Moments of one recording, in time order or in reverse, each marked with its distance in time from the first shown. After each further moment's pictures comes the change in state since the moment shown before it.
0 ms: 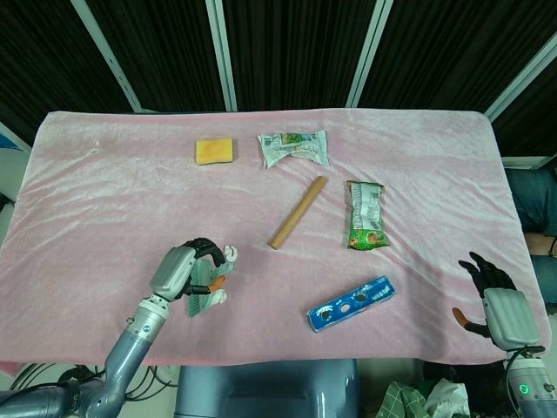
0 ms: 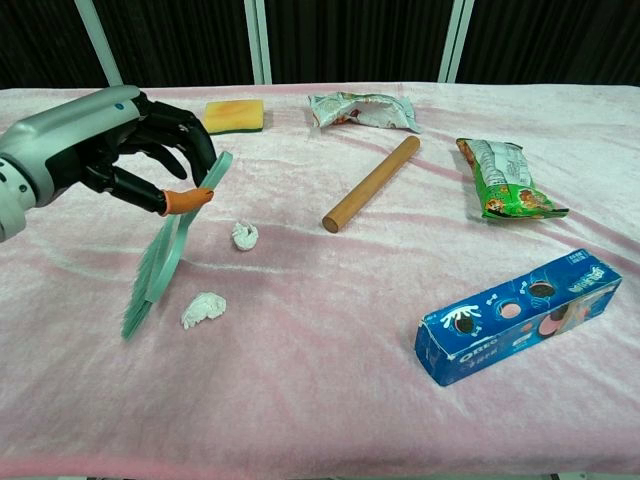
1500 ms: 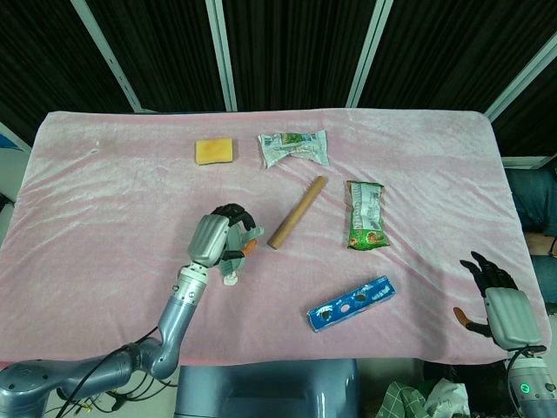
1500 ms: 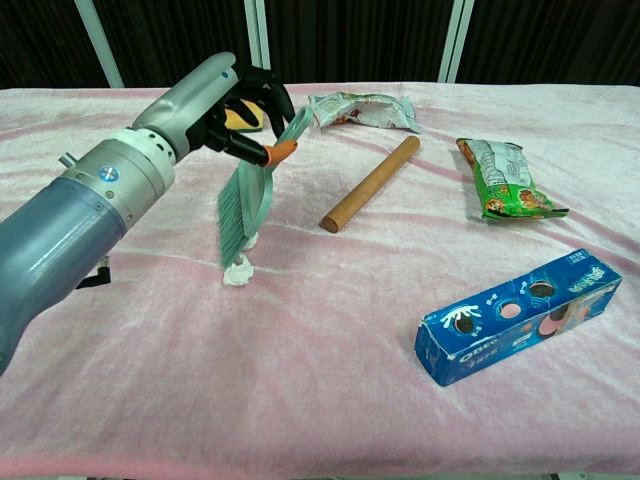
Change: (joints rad) left arm -0.181 -0.361 -0.206 0.544 0.077 -0.002 -0.075; right arm 0.001 0.003 0.002 0.000 0.008 -0.006 0.008
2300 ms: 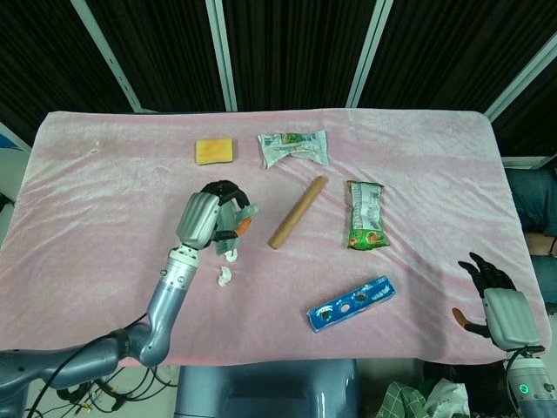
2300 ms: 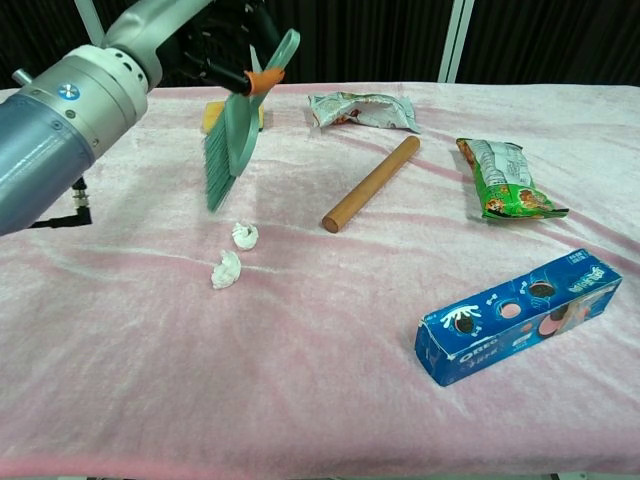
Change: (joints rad) left arm -0.011 0.182 -0.031 -0.204 -0.048 -0.035 0.054; right arm 0.001 0.000 -0.003 -0.004 -0.002 -0.003 -0.006
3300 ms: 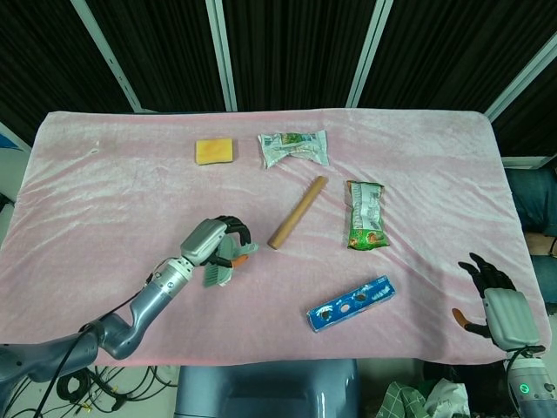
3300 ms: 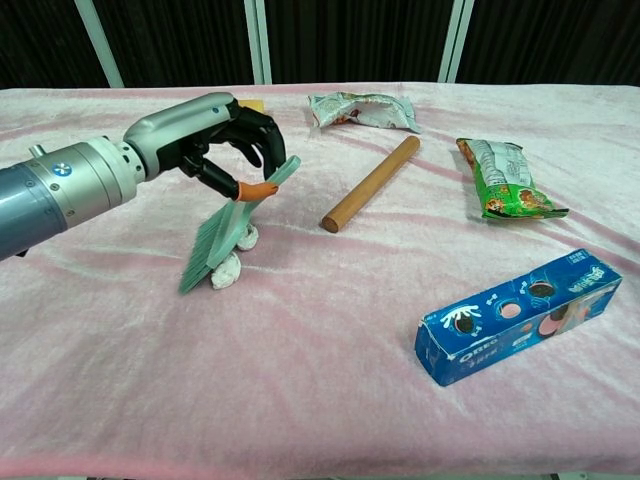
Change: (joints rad) left arm -0.045 0.019 0.202 0.277 0.246 -0.168 -0.504; right arm 0.002 0.005 0.001 -0.006 0.008 -0.009 0.012
